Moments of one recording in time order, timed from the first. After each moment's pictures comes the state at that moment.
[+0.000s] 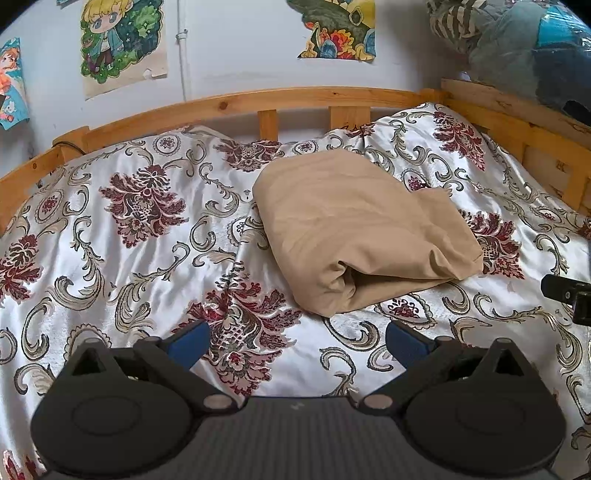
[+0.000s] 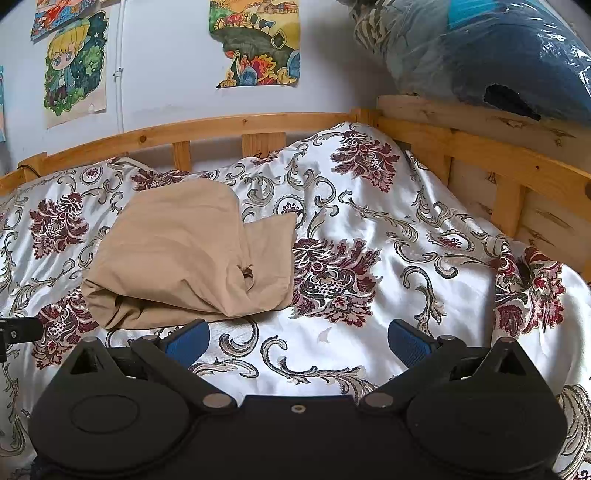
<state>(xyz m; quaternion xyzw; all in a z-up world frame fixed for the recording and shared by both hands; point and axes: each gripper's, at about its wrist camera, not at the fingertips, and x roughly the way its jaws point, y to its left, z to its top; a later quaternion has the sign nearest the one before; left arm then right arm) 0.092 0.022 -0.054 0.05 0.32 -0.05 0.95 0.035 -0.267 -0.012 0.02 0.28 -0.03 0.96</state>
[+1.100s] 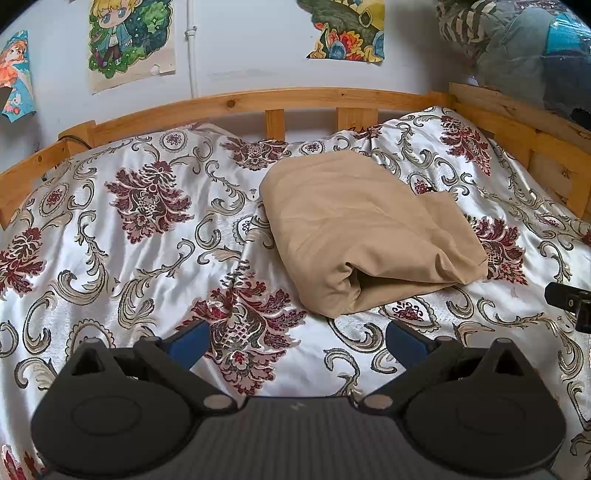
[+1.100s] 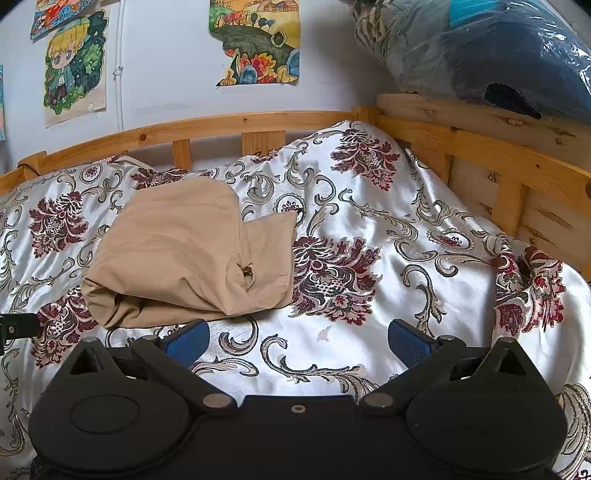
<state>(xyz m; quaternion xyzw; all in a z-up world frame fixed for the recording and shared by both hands) 0.094 0.028 -0.054 0.04 0.32 -0.05 0.95 0.036 -0.267 -0.012 0.02 0.28 -0.03 0.96</state>
